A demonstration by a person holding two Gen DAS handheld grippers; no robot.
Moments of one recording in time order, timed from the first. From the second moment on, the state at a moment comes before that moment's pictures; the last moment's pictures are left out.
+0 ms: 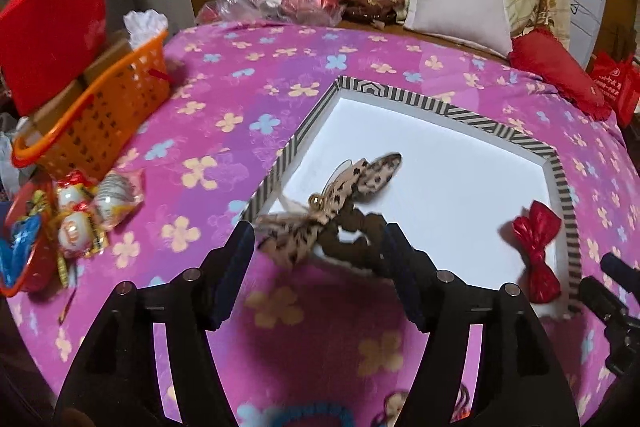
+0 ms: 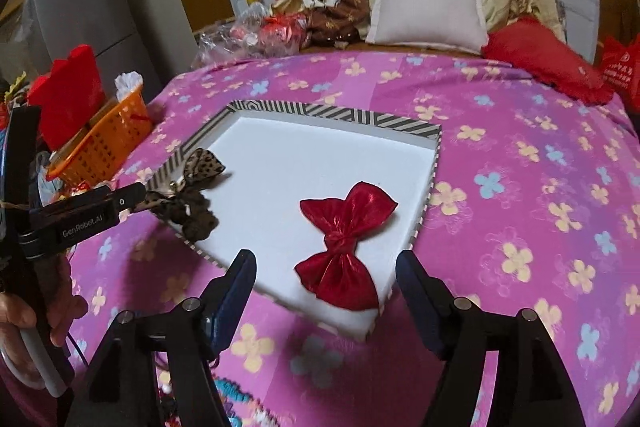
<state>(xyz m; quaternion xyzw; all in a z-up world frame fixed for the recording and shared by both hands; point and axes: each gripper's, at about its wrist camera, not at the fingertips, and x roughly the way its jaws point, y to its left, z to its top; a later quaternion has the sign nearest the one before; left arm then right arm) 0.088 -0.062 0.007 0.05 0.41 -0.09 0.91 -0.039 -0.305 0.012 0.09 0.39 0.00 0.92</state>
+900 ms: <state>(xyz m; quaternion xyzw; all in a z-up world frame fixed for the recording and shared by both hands) -0.027 -0.028 -0.005 0.05 0.39 -0.05 0.92 -0.124 -0.277 -0.002 0.08 0.37 0.01 0.93</state>
